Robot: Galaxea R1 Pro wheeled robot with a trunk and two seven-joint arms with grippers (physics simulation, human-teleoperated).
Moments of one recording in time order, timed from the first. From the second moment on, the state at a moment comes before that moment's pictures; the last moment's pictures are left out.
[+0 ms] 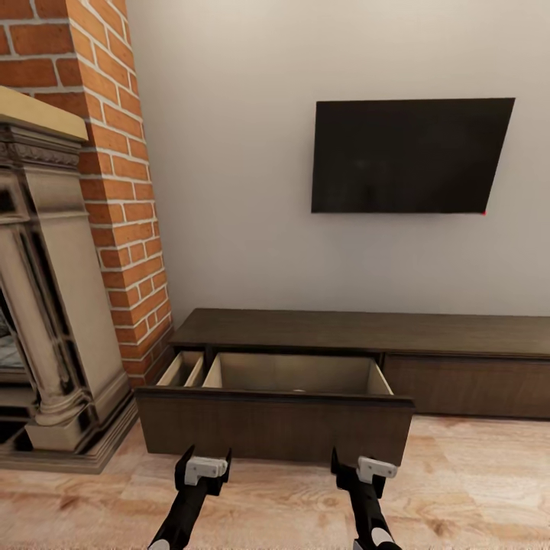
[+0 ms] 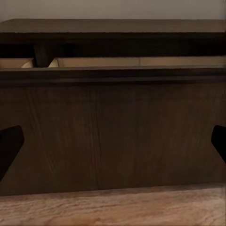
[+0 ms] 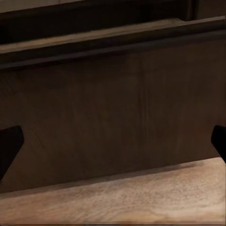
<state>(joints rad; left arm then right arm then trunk) -0.29 0.04 -0.48 -0.66 0.27 -0.50 0.16 -0.44 0.09 0.17 -0.29 -0.23 -0.60 -0.19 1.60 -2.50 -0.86</state>
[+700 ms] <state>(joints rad) -0.29 0.04 -0.48 -0.70 0.27 -0.50 0.16 -0.44 0.08 0.20 -0.29 -0.23 -0.61 -0.18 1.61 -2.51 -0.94</state>
